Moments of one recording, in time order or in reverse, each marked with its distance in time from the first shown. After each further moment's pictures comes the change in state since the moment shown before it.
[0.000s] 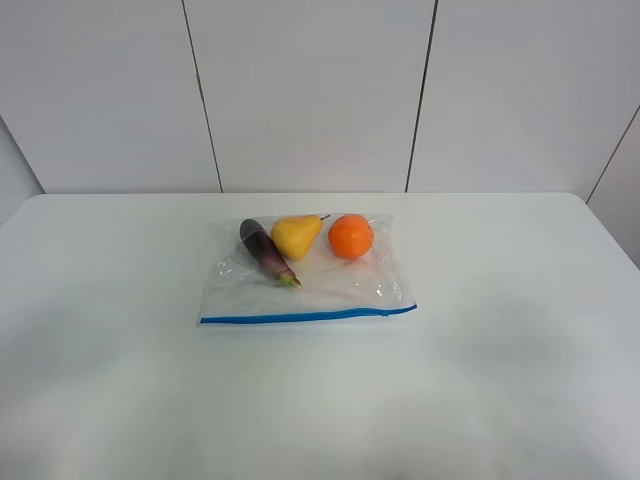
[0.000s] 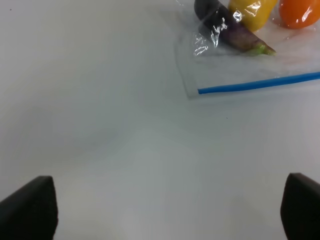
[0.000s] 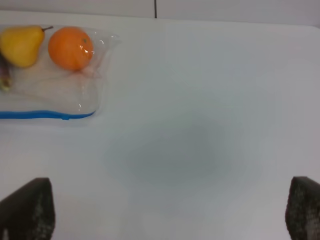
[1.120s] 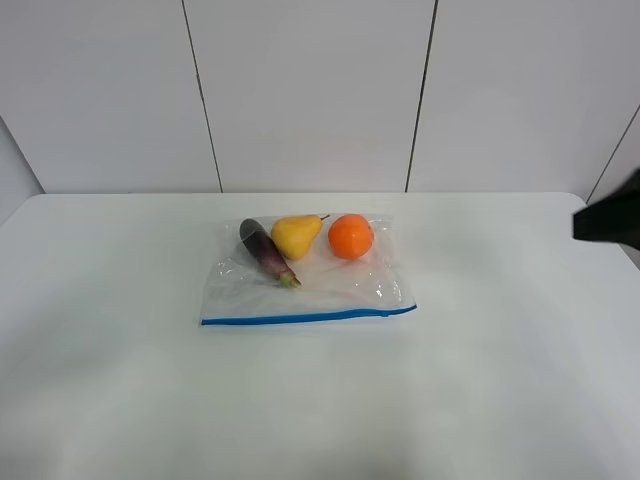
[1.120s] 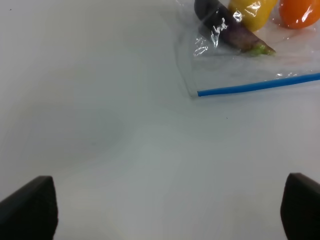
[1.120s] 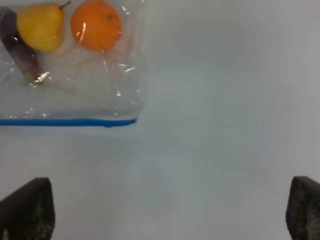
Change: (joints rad) left arm 0.000 0.000 0.000 0.000 0.000 0.000; right arm 0.000 0.937 -0.424 0.189 -0.098 0.011
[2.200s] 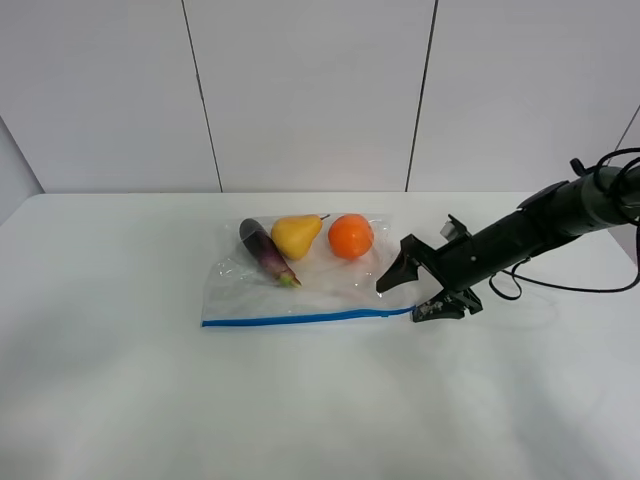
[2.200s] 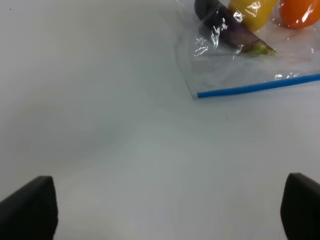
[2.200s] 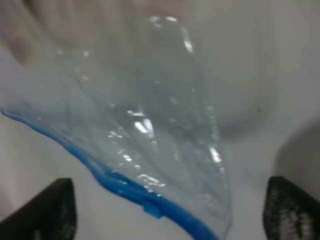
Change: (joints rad) left arm 0.000 0.000 0.000 0.000 0.000 0.000; right arm 0.010 1.221 -0.266 0.790 -0.037 -0.542
